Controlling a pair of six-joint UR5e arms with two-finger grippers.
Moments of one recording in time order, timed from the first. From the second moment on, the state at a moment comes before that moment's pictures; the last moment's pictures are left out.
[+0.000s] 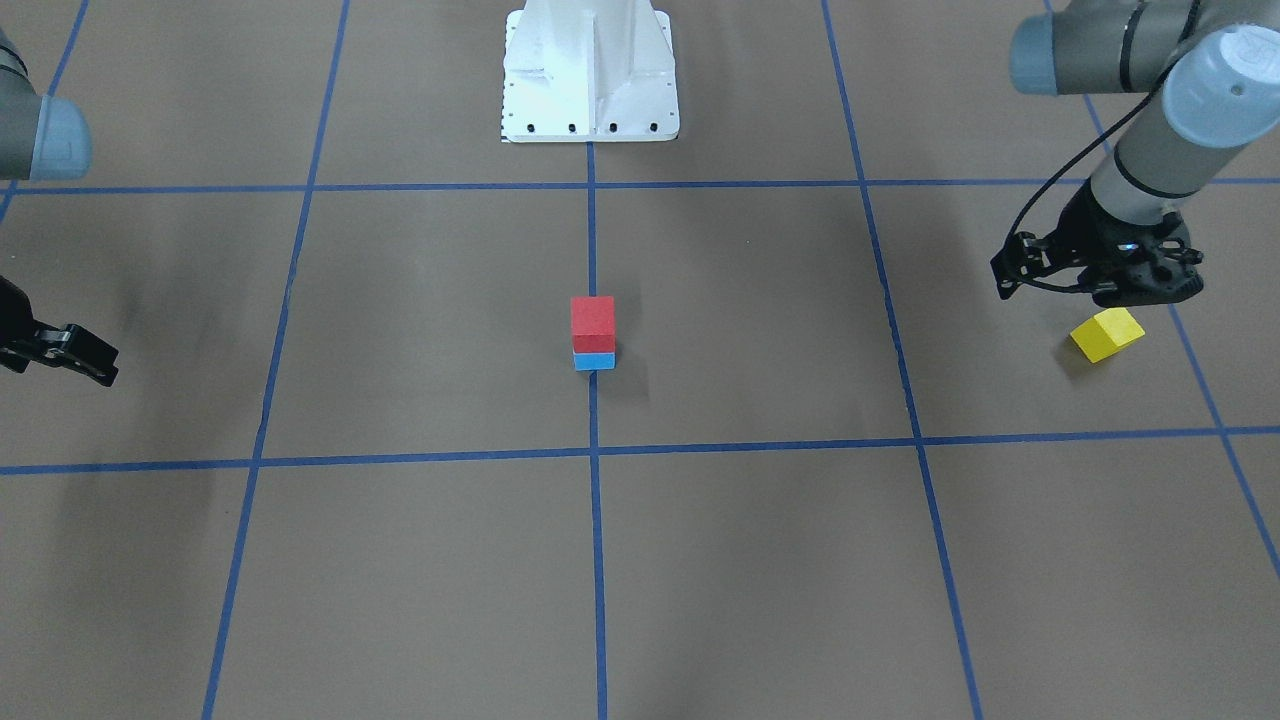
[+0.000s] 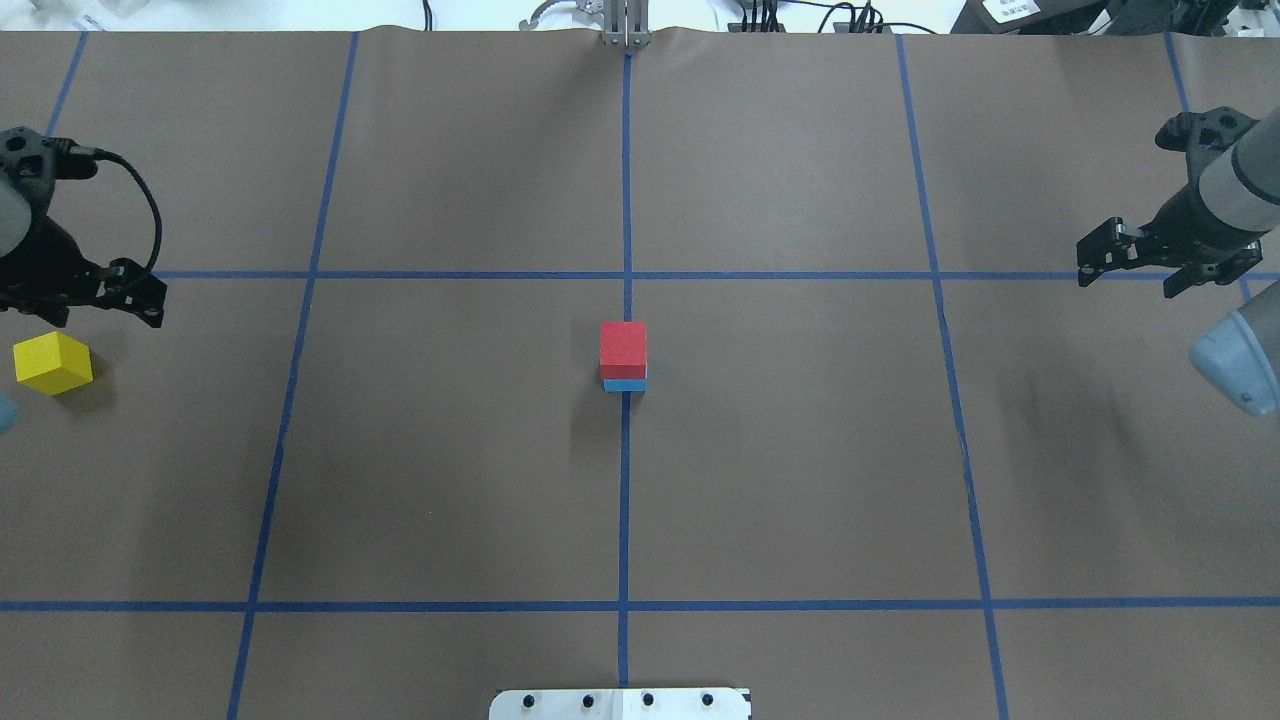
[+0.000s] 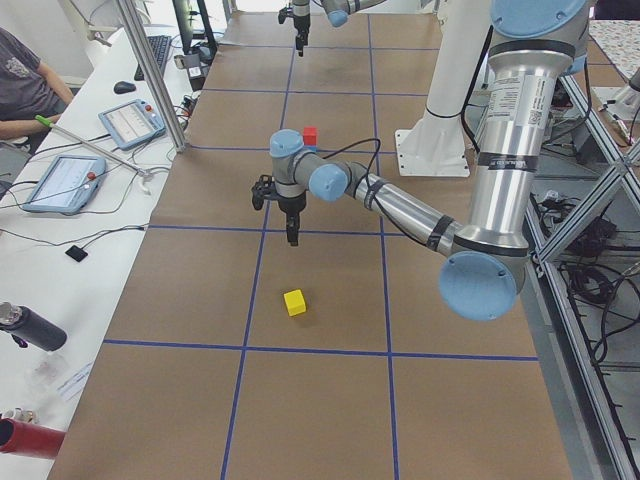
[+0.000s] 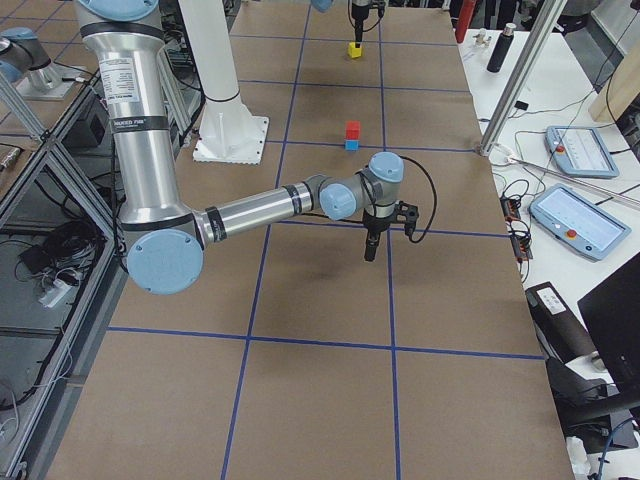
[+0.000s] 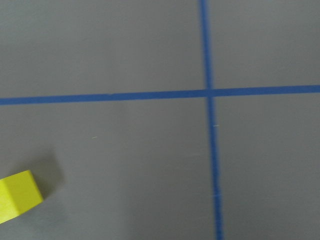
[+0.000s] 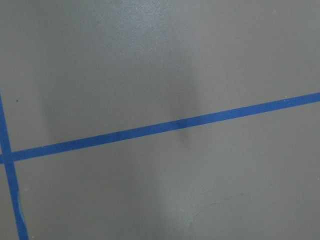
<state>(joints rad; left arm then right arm) -1.02 -1.65 -1.87 -1.63 -2.15 -0.74 1.08 -1.44 1.71 -1.44 2.19 0.80</state>
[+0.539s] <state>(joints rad) -1.06 -1.56 -1.65 -1.96 -2.16 -0.85 1.08 -1.44 1.71 -1.43 2.19 0.80</state>
